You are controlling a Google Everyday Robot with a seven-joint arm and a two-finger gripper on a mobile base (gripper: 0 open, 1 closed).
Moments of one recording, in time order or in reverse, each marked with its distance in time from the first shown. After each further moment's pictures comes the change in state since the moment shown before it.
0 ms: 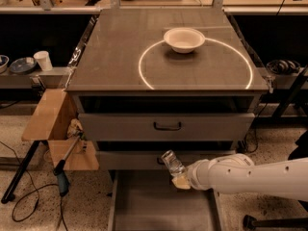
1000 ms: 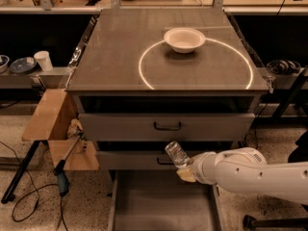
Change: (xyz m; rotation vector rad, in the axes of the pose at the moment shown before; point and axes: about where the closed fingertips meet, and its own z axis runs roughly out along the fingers) arm -0.025 -0.016 -0.048 0.083 -0.041 -0.050
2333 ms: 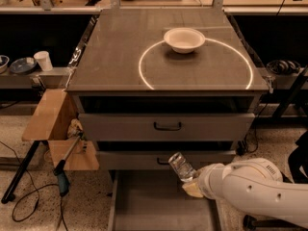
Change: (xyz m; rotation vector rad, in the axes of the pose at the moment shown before) arm 0.029 0.028 -0.053 0.009 0.076 -0.012
